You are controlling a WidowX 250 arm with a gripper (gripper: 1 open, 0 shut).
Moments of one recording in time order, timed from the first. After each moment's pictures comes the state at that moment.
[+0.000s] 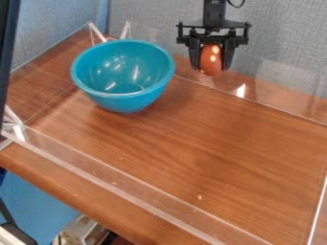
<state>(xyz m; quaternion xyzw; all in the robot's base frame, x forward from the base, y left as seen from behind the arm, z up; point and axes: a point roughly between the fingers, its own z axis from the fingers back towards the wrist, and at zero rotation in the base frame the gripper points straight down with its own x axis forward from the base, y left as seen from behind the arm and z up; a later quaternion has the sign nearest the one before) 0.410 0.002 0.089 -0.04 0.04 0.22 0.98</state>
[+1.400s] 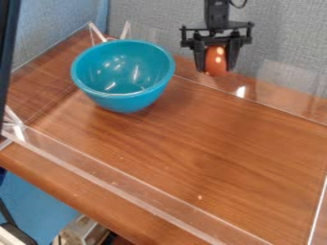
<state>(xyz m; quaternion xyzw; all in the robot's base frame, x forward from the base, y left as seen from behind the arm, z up) 0.412 -0.004 0.083 -0.04 0.03 0.26 0.96</state>
